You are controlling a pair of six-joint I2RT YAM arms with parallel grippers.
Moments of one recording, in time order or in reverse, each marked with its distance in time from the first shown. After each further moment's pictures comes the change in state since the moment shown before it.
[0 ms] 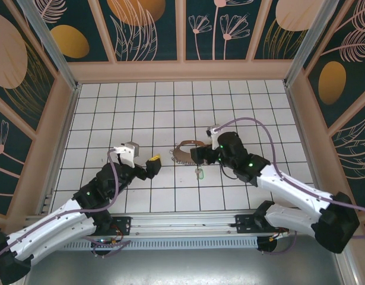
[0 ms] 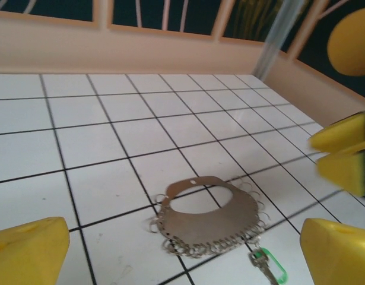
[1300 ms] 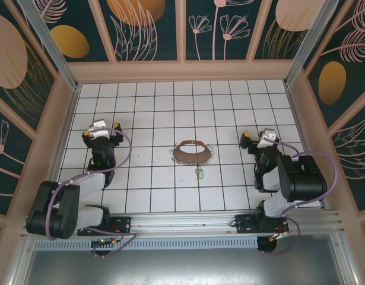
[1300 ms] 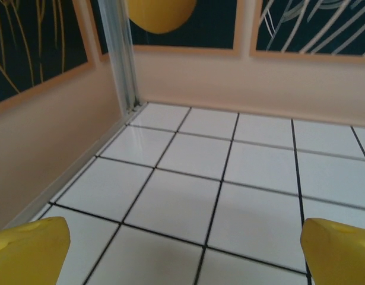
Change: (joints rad) left arm 0.737 0.730 -0.078 0.877 -0.144 0.286; right arm -0.776 0.543 -0.523 1.439 -0.021 -0.252
